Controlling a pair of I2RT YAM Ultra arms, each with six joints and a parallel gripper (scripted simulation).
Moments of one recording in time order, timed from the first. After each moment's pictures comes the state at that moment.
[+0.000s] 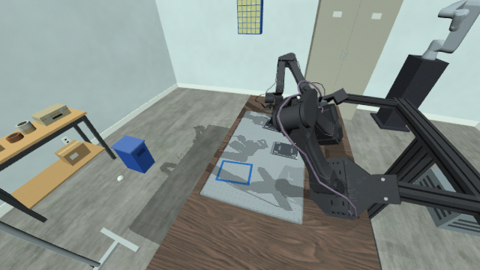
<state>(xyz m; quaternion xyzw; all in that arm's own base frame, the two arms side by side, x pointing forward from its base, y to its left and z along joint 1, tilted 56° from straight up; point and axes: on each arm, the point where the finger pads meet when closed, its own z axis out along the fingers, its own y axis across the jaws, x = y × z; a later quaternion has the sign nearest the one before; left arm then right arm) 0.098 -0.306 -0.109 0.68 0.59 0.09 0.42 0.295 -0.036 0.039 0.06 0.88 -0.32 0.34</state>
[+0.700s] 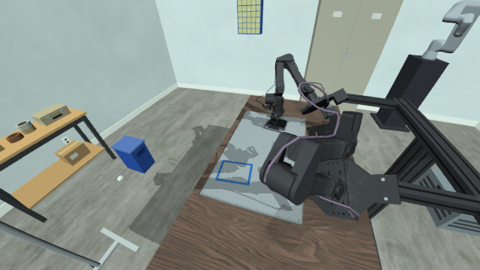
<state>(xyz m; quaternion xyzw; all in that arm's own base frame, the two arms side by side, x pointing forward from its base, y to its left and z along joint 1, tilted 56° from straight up) 0.051 -0.248 -0.008 0.63 0.60 0.08 0.49 0.298 -0.018 0.029 0.09 0.87 -0.31 0.37</state>
